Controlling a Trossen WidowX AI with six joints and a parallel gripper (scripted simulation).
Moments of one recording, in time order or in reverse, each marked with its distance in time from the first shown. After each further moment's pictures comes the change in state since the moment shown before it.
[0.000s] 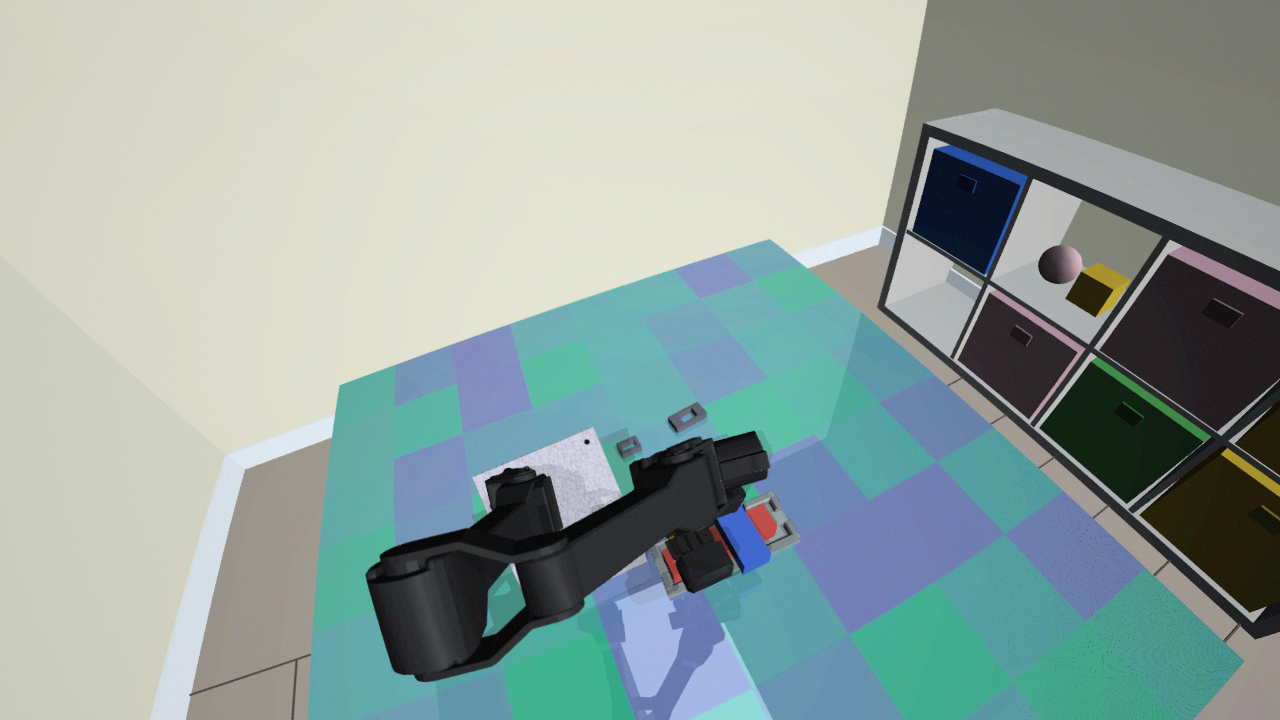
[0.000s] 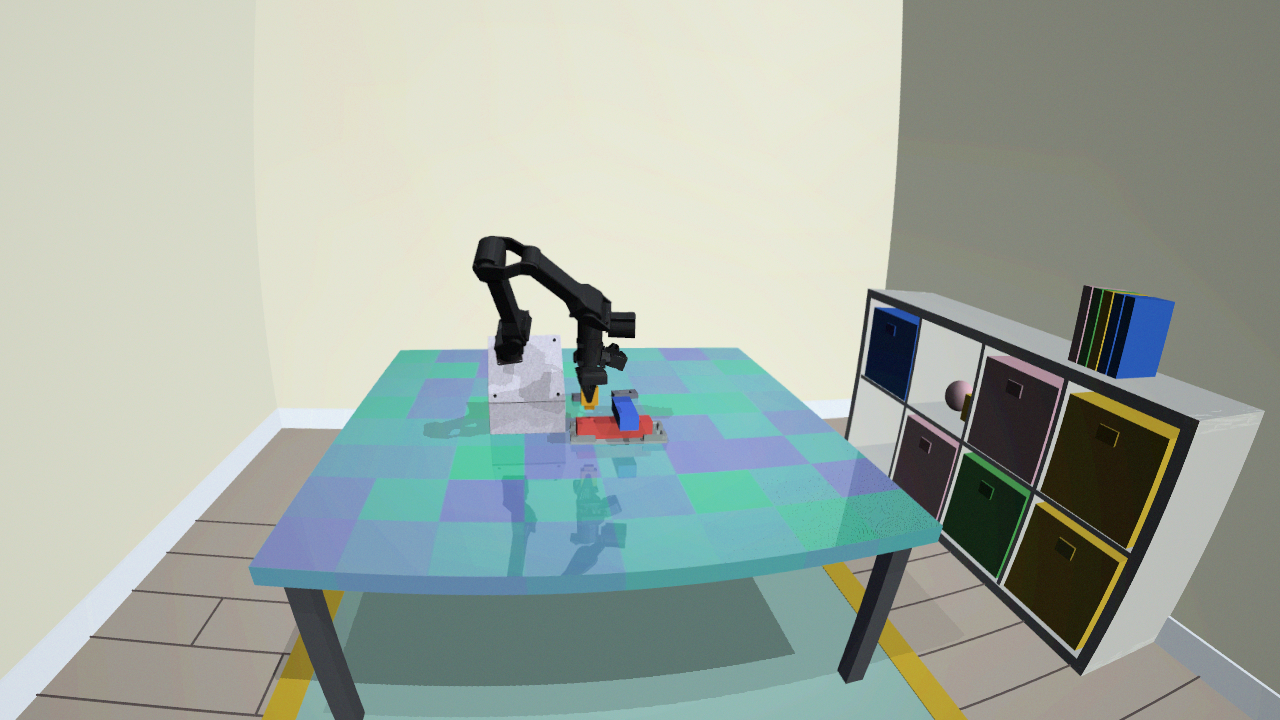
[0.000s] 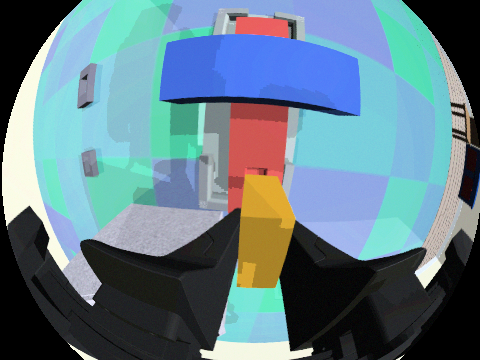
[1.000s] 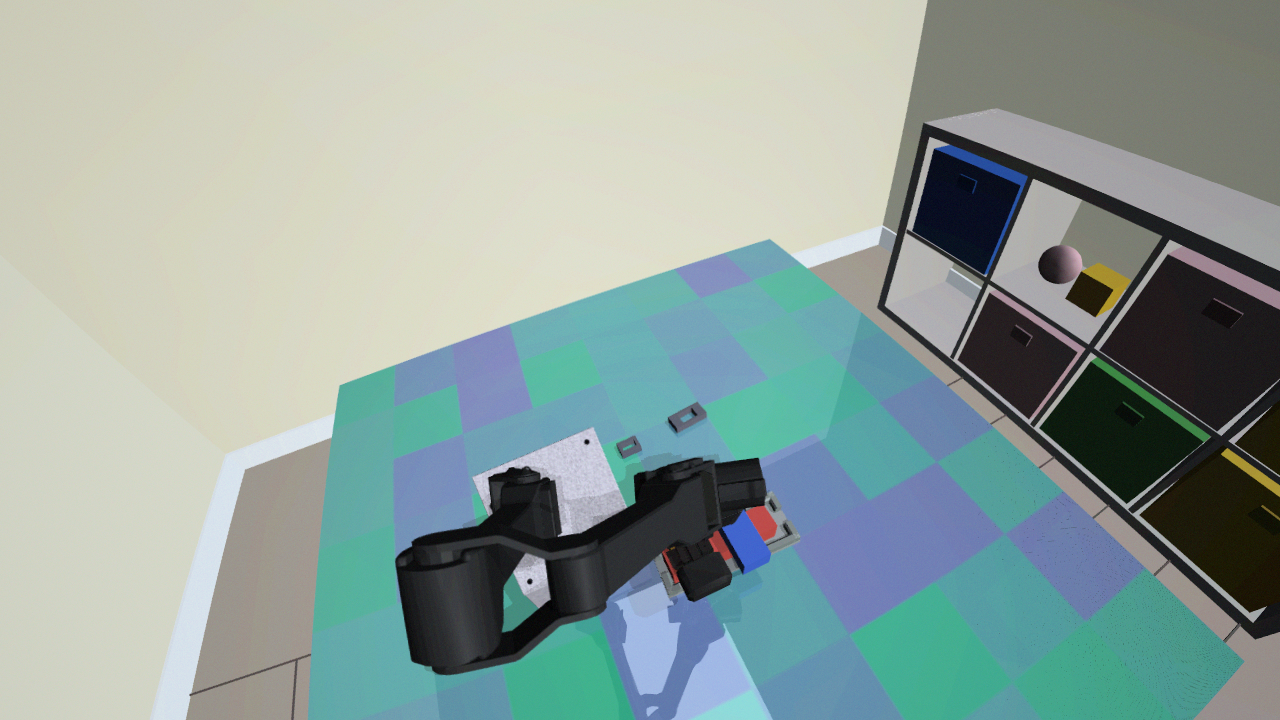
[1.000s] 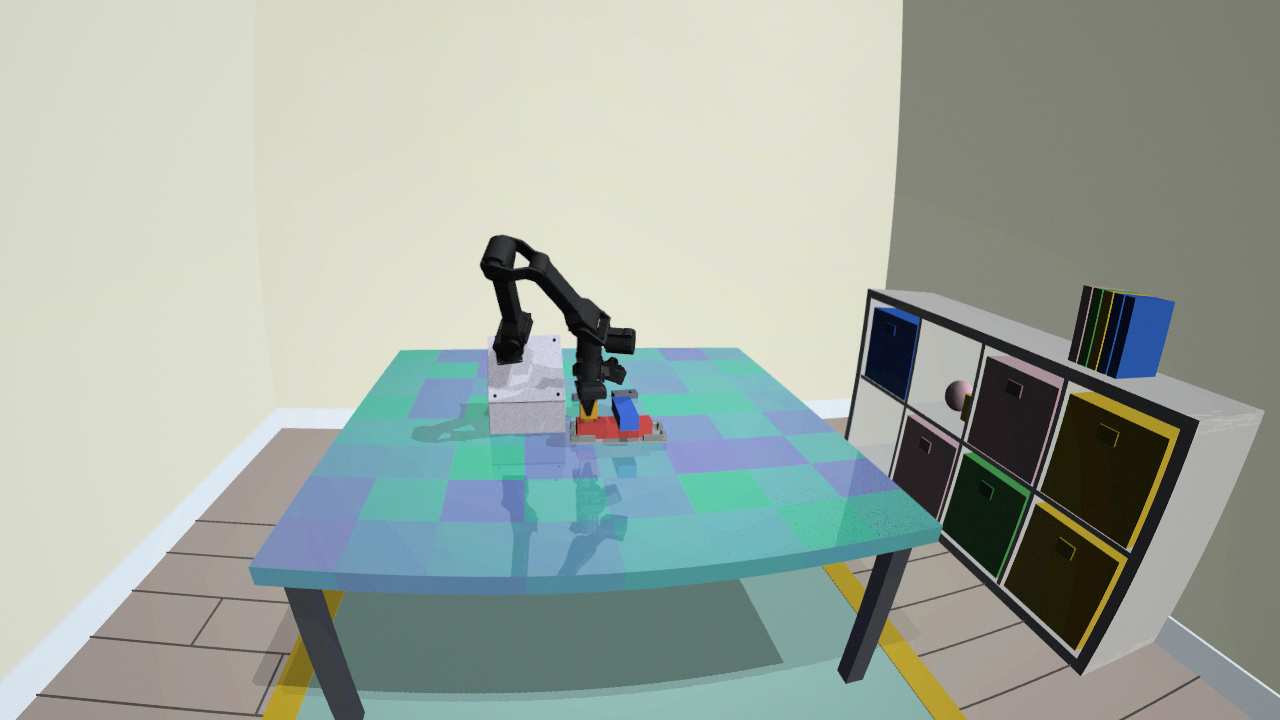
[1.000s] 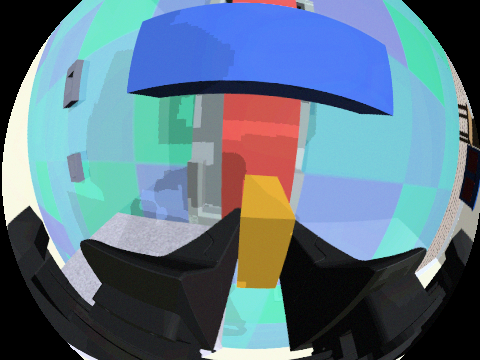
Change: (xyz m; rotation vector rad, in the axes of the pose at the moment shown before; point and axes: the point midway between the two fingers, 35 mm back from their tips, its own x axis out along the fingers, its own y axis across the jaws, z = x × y) arm 0.034 0.000 -0.002 -0.004 0.004 -0.002
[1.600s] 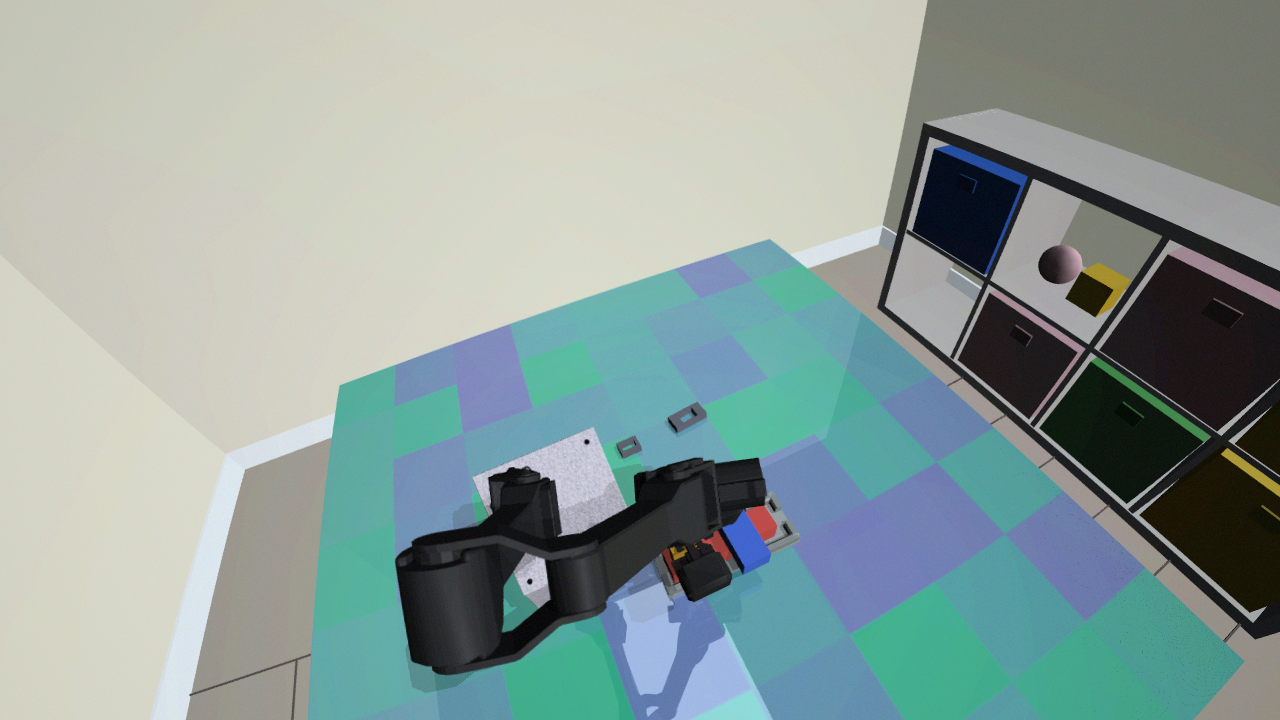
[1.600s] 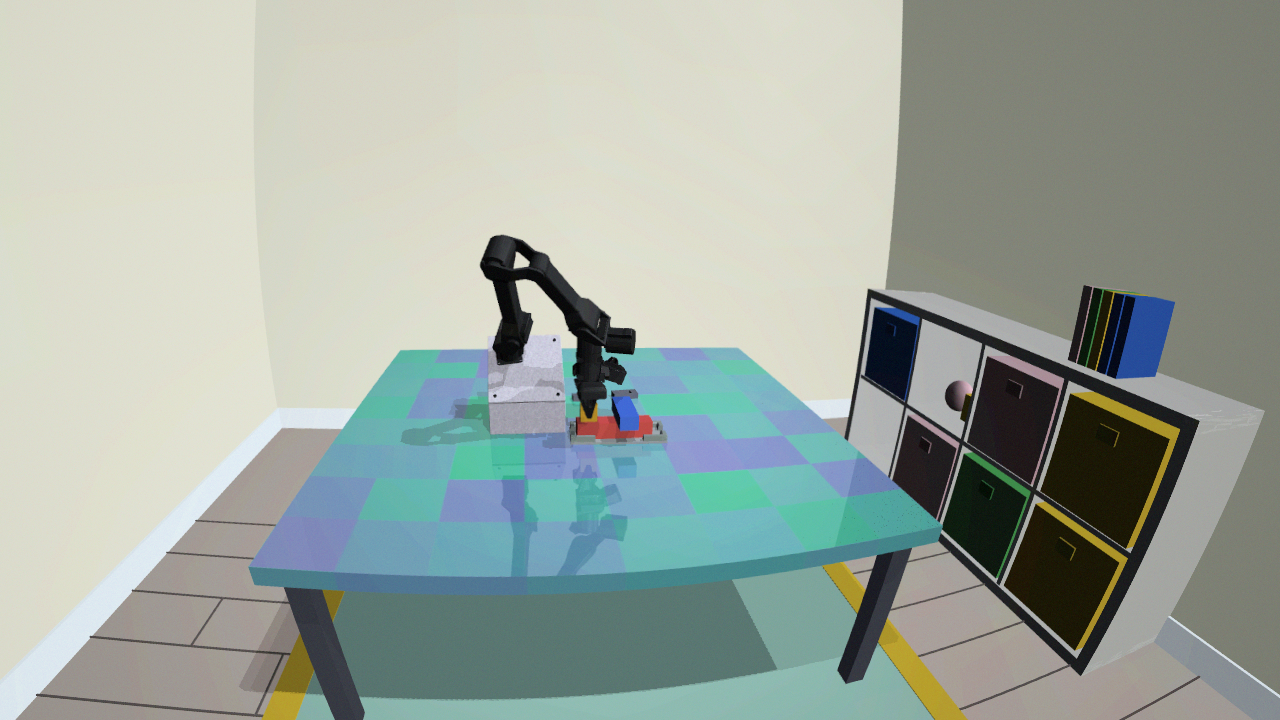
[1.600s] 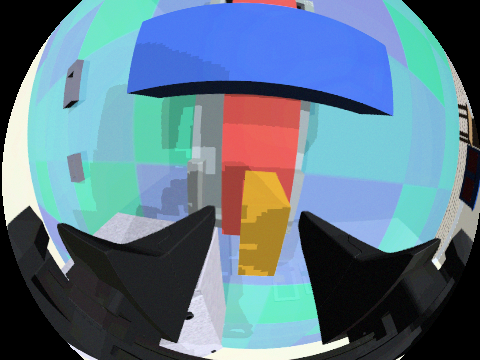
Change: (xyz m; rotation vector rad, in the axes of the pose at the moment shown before) arm 0.000 0.000 0.000 0.000 0.000 0.000
